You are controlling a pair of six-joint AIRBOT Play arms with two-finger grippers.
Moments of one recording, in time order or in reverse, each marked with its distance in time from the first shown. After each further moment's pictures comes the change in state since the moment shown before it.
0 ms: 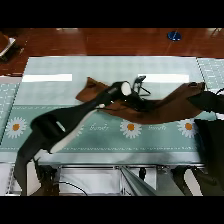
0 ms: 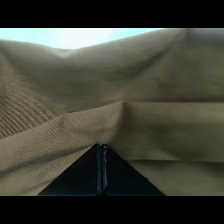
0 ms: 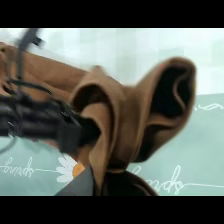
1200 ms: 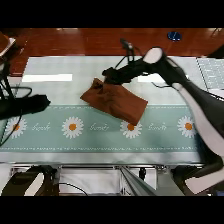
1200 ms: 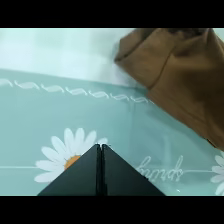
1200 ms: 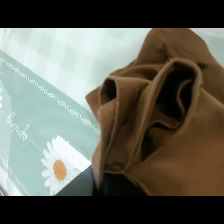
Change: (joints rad) left arm 0.859 1.391 -1.084 0.372 -0.133 -0.029; right arm 0.822 -1.081 0.771 0.140 -0.298 0.108
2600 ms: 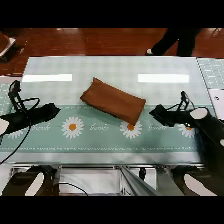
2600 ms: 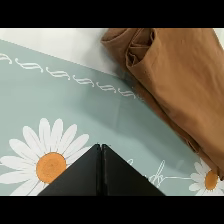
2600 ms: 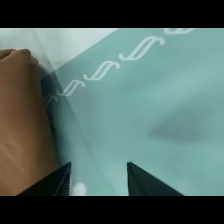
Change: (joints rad) left arm 0.009 0.039 -0.210 -0.163 0.171 0.002; right arm -0.431 0.644 -1.149 0.029 -0.341 0.111
